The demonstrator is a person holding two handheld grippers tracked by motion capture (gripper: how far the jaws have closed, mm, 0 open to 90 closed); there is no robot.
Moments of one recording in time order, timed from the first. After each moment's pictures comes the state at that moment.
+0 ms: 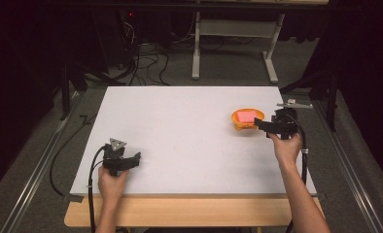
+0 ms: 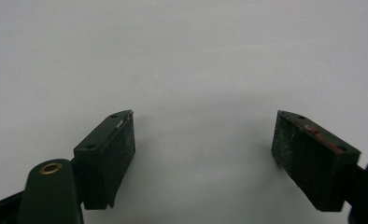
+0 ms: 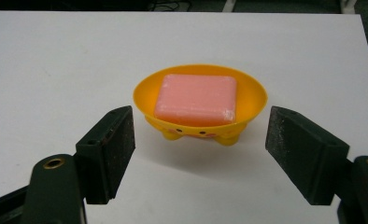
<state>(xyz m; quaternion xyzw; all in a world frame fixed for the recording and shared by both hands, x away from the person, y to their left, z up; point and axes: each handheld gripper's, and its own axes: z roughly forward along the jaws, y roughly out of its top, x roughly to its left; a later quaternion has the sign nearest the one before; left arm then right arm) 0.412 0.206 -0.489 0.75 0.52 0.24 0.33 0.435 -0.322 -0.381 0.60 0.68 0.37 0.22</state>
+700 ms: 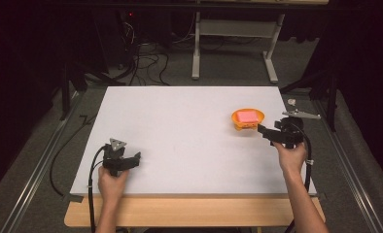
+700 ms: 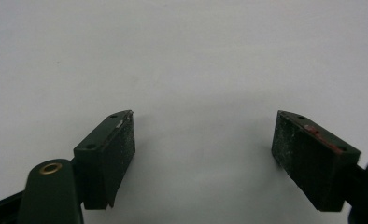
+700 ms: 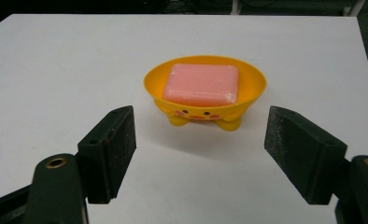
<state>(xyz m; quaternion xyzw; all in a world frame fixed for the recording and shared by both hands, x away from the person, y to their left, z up) 0.412 0.206 -0.489 0.75 0.52 0.24 0.33 0.406 -0.328 -0.384 0.58 0.67 0.39 0.23</state>
